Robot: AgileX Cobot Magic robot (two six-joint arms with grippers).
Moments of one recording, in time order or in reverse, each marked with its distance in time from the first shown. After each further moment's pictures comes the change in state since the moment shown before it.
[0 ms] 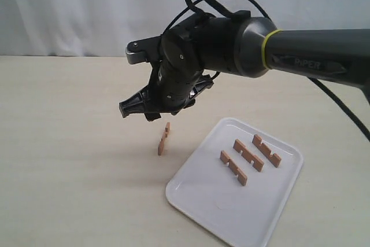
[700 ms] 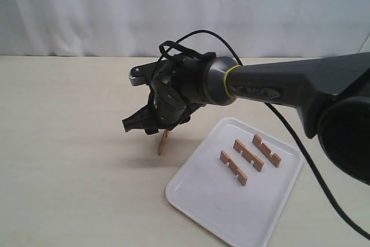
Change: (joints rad) left arm 0.000 0.000 0.000 0.000 0.000 0.000; right arm 0.001 0.185 -0.034 -0.203 -0.141 0.232
